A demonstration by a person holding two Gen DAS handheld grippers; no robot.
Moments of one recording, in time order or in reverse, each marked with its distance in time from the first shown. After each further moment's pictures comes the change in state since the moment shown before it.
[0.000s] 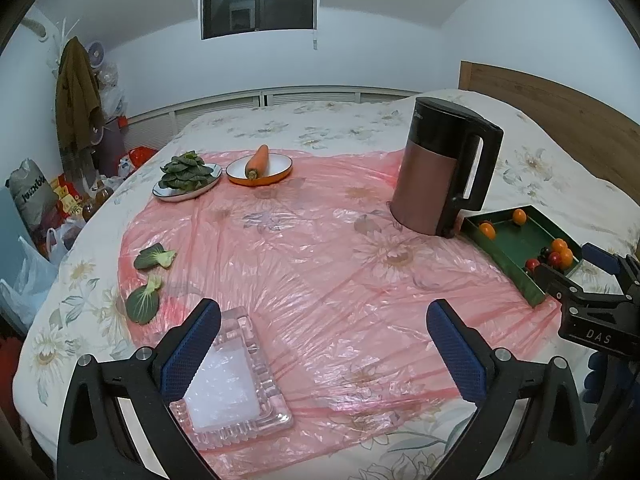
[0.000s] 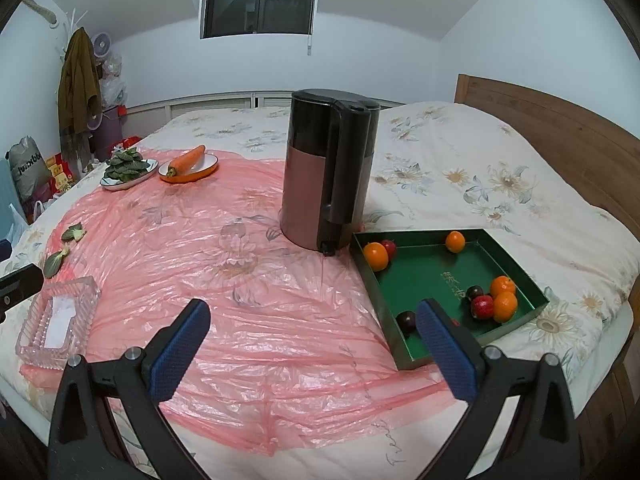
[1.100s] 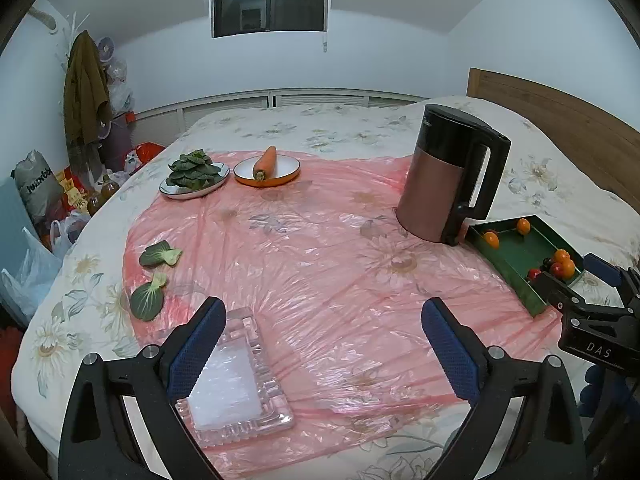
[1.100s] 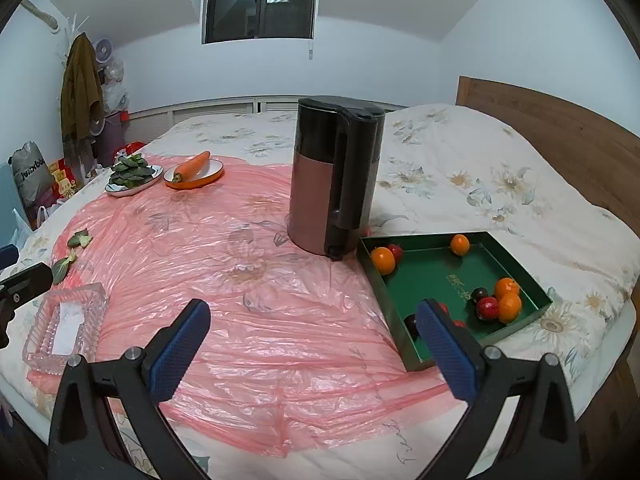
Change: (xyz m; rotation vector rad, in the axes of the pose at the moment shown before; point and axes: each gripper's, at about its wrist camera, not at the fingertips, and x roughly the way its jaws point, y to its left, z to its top) left arm -0.002 0.003 0.004 -0.039 -0.007 0.016; right arm -0.005 0.008 0.003 0.008 -0.016 0.011
